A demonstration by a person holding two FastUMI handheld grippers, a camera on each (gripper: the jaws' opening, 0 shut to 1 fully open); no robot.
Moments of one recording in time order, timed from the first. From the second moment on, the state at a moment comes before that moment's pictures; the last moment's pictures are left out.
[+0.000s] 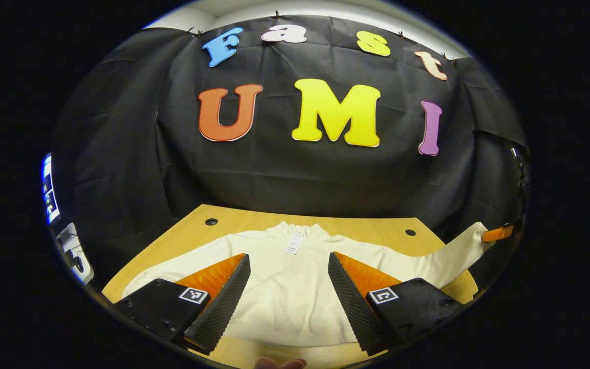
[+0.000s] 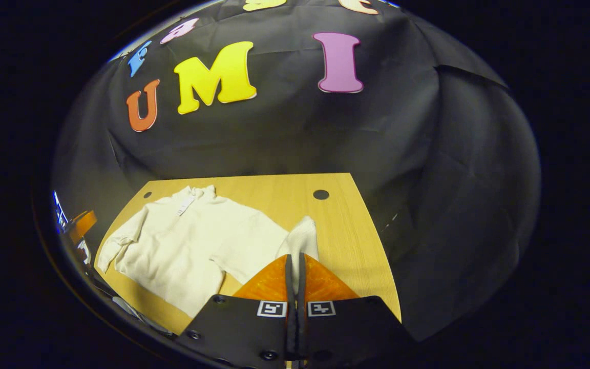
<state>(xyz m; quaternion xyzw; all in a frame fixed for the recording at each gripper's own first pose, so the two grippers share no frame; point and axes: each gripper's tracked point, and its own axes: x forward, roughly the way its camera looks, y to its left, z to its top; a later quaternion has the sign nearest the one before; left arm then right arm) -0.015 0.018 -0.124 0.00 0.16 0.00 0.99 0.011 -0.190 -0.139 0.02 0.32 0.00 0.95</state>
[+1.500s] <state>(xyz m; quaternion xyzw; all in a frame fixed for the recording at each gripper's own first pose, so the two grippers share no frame) -0.073 0.242 -0.109 0.01 0.12 0.15 0.98 0.182 0.227 -0.120 -0.07 0.30 0.23 0.92</state>
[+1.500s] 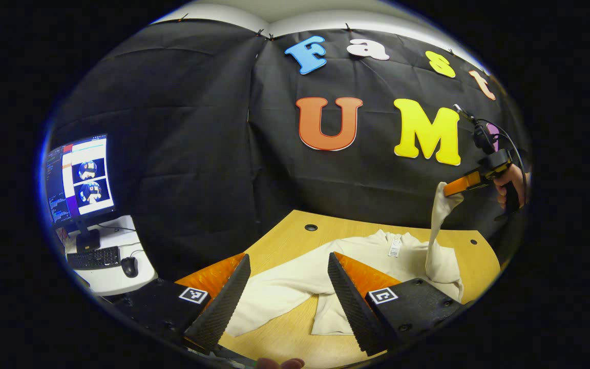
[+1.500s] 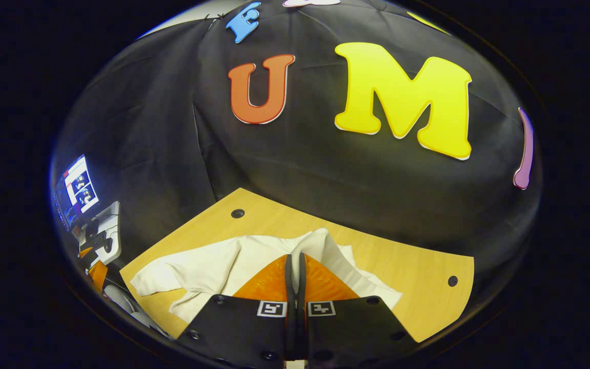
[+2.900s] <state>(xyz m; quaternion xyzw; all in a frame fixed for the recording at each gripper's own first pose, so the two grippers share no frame) -0.100 0.263 -0.150 -0.01 0.17 0.17 0.97 0.235 0.371 -0.318 -0.13 0.36 0.23 0.89</state>
